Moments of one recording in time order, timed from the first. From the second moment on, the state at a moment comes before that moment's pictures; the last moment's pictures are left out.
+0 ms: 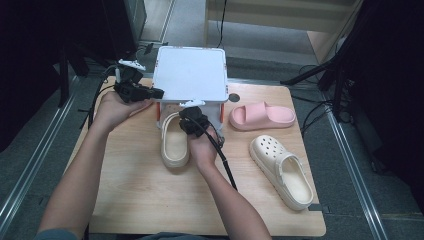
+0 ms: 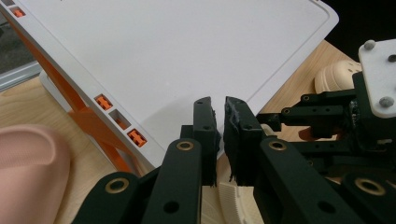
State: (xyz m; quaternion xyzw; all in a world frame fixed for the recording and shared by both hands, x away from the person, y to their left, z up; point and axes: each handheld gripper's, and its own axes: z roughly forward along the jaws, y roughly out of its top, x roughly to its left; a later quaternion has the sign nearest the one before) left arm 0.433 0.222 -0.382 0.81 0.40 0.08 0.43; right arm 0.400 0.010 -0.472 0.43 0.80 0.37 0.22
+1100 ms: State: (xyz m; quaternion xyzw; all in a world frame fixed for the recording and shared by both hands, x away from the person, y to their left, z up) left arm 0.433 0.221 -0.381 0.81 0.40 0.08 0.42; right arm 0.320 -0.027 -0.453 0.35 0.83 0.42 0.09
